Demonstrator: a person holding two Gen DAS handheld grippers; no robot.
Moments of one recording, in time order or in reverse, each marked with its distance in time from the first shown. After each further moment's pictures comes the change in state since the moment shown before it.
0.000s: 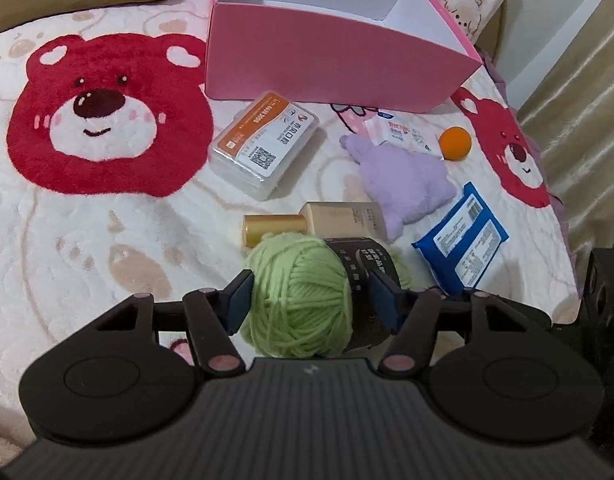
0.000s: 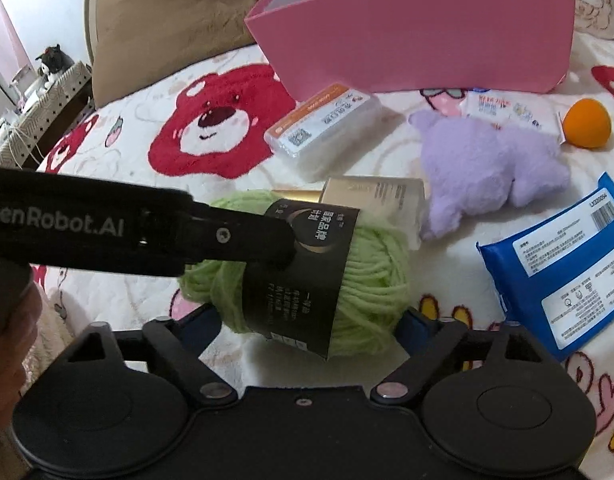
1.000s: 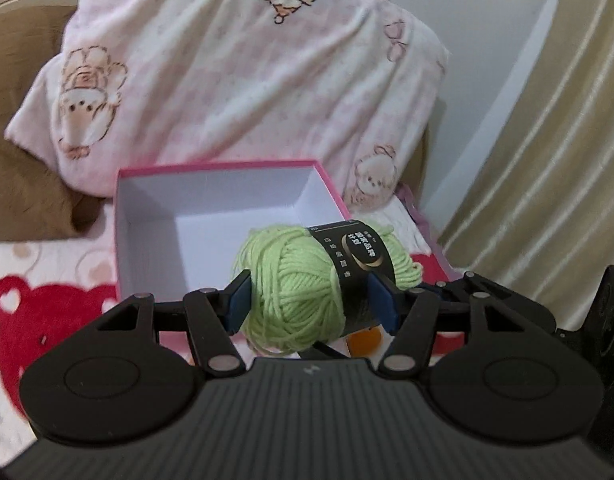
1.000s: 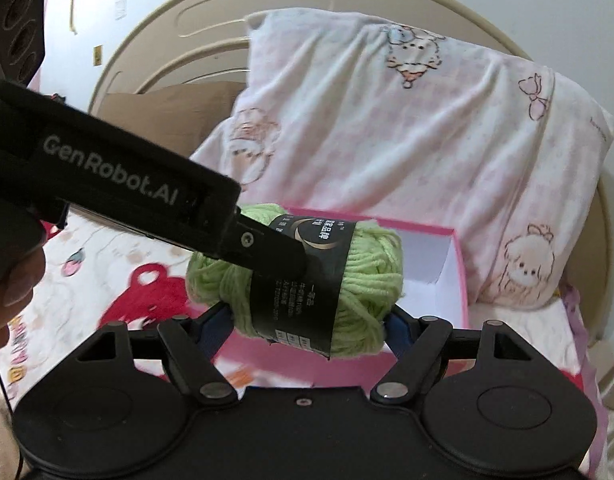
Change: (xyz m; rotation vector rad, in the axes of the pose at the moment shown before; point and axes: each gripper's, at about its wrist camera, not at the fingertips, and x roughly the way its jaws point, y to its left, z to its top) left arm -0.062 -0.076 0.181 0.163 -0.277 -0.110; right arm -0.102 -0.006 0.156 -0.270 -0.393 -0.204
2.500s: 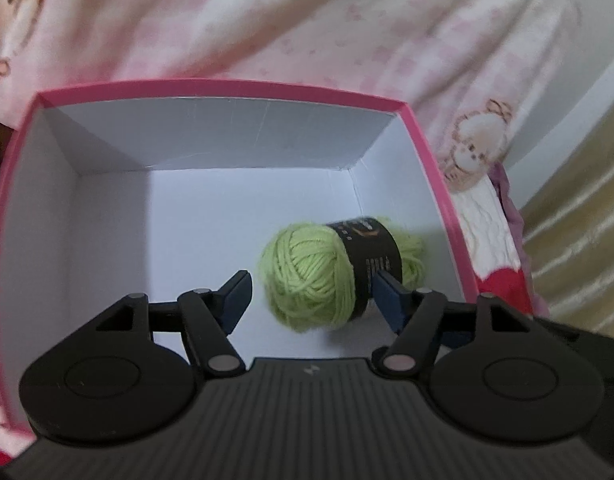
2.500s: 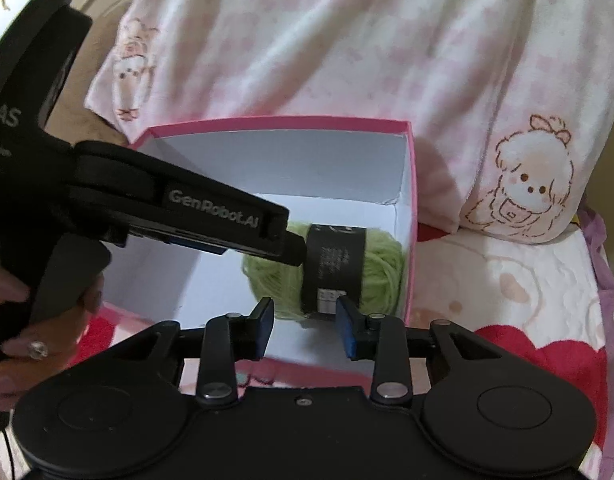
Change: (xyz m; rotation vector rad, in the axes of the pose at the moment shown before) left arm 0.173 0.019 0.008 -0.133 0.202 0.109; right arm 0.109 -0.098 -0.024 0.106 0.240 0.007
